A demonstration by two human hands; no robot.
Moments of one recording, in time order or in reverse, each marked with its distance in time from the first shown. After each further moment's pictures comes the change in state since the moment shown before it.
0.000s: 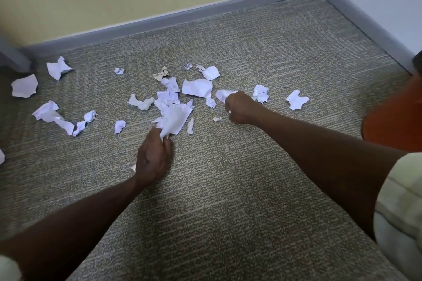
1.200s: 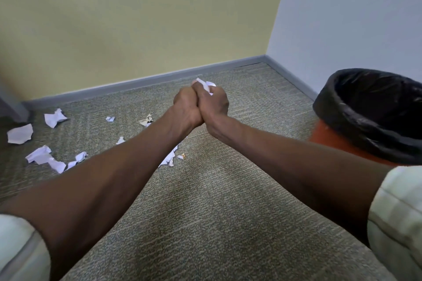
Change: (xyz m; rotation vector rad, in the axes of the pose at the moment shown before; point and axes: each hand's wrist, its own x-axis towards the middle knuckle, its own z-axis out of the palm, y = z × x) left_hand 0.073 0.272 -0.101 -1.628 -0.431 -0.641; right_hand -0.099 -0.088 -0.145 1.278 0.742 0.319
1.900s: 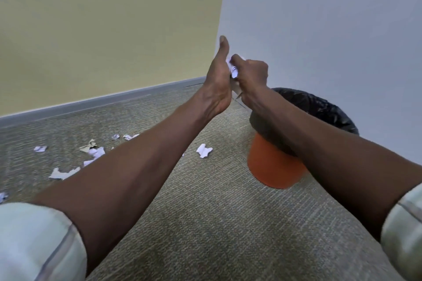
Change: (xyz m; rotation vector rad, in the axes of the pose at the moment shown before) left_hand -0.099 -0.035 0.179 0.227 -0.562 0.114; right_hand 0.048 -0.105 -0.191 0.001 0.365 -0.127
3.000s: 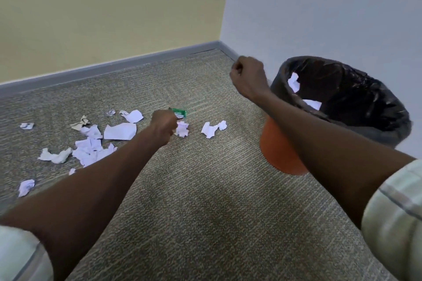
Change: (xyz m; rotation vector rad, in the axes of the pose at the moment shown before) left_hand 0.054 -0.115 -0.230 0.567 0.572 -0.375; right_hand 0.071 0.137 0.024 -0.789 -0.260 -0.517
